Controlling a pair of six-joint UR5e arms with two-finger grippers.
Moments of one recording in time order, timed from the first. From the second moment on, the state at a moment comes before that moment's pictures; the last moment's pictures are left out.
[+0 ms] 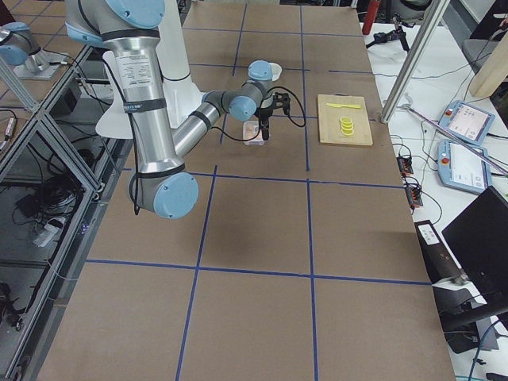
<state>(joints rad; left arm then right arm) -1.70 -1.51 -1.66 -1.56 -2.29 0.24 0.73 -1.37 2.05 -1.47 2.05 0.94</state>
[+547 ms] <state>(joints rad) -1.64 -1.51 -1.66 -1.63 -2.29 0.24 1.16 -1.50 1.96 -1.64 2.22 0.23</state>
